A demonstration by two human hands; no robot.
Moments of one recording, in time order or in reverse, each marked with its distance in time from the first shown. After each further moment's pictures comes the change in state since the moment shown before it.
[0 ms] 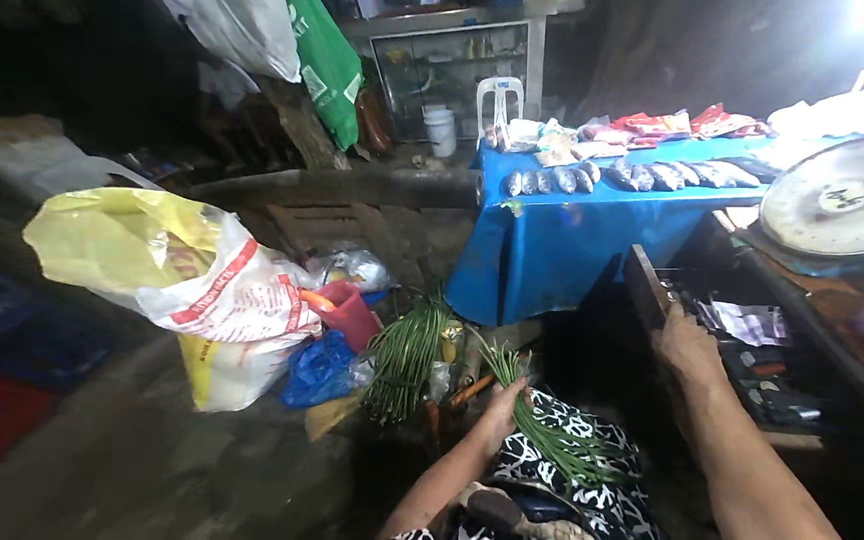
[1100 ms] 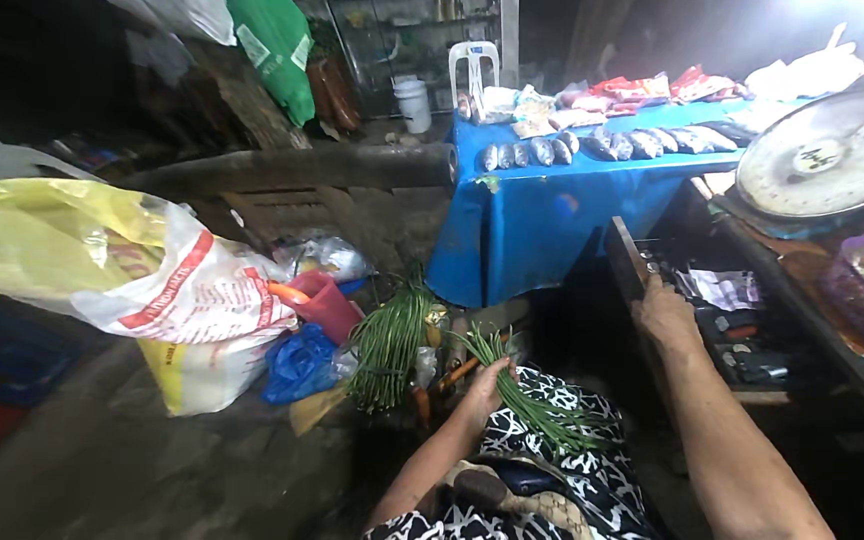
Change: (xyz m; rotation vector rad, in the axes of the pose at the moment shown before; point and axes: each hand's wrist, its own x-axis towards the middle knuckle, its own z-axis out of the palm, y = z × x) left_hand 0.009 0.004 -0.002 -0.087 -0.025 -0.048; right_hand 0.005 0.003 0.001 0.021 0.000 -0.012
